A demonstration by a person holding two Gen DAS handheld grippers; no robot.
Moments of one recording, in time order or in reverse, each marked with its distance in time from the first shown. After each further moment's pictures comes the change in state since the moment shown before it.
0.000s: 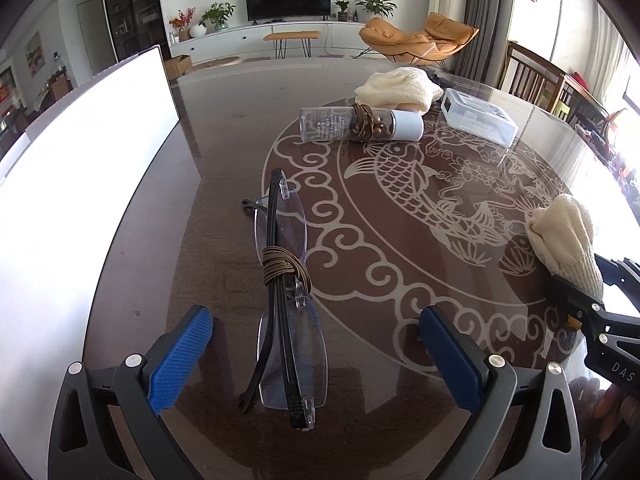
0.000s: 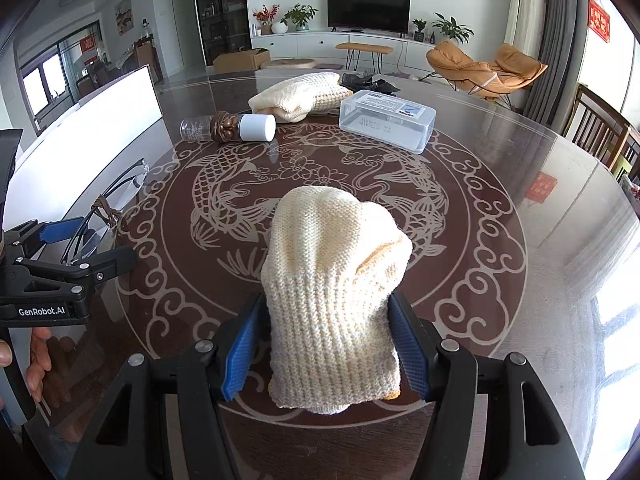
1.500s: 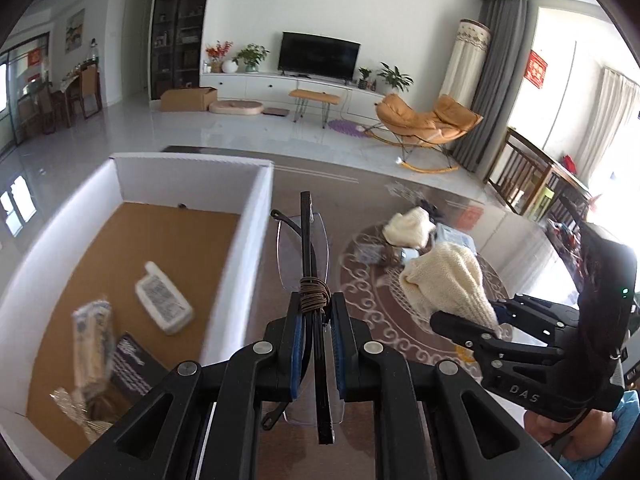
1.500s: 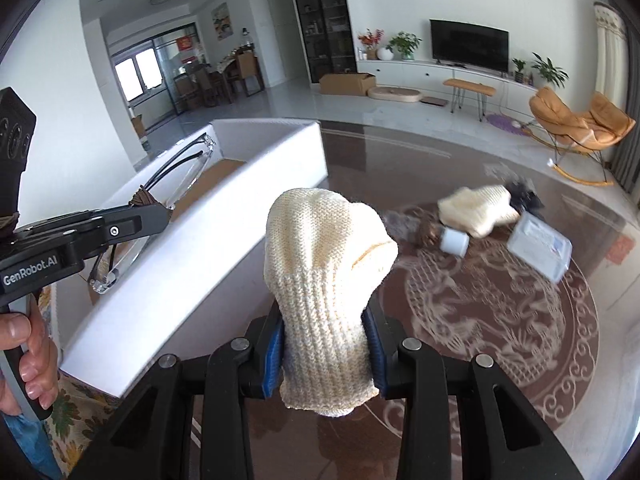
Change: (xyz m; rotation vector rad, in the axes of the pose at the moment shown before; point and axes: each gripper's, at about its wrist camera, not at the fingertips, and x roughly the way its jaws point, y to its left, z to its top) left arm -0.197 0.135 0.027 -0.184 -0.209 -0.051; right arm -0.083 0.146 0.099 -0.201 -0.108 0.371
